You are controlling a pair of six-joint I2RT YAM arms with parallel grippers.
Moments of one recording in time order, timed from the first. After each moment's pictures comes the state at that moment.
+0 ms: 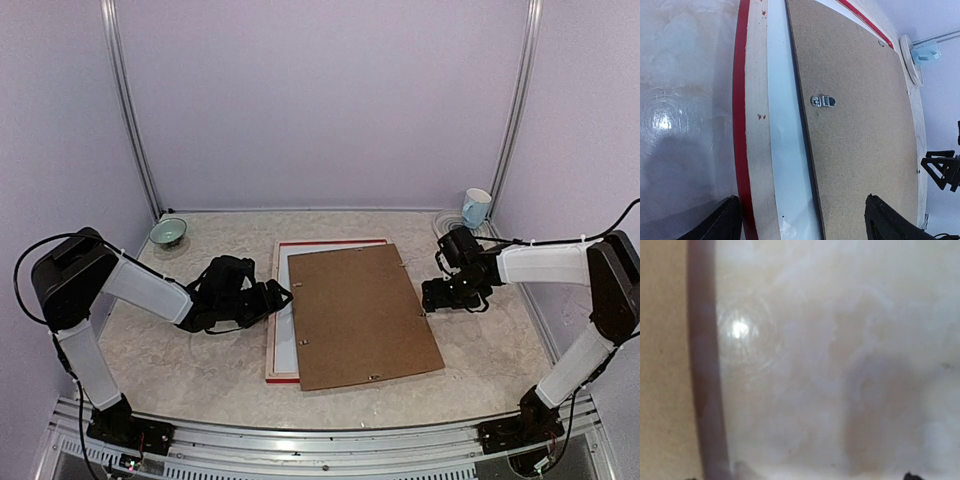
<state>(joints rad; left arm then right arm) -0.69 1.78 0.72 0.44 0.06 -0.91 0.45 1.57 0.88 -0.41 0.13 0.35</state>
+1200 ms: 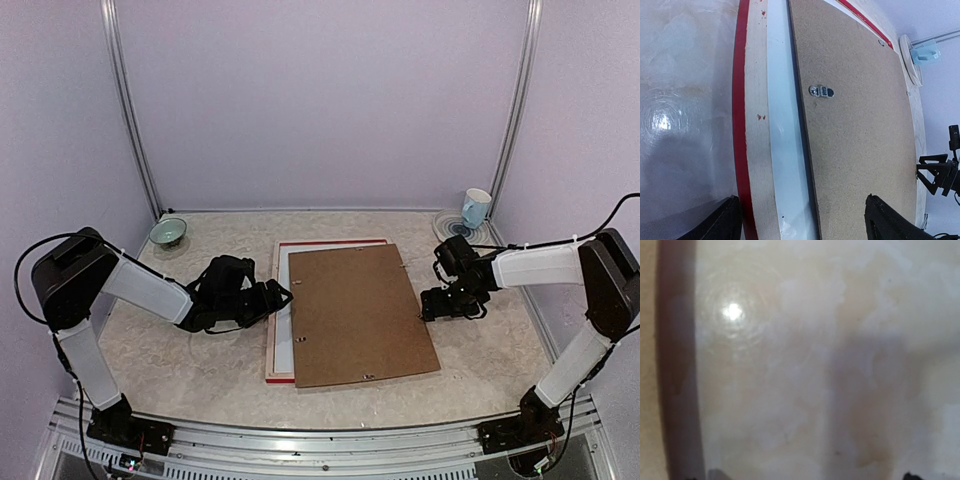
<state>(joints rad) -0.68 1.78 0.72 0.44 0.07 -0.91 0.46 1.60 0.85 -0.40 0.14 0.33</state>
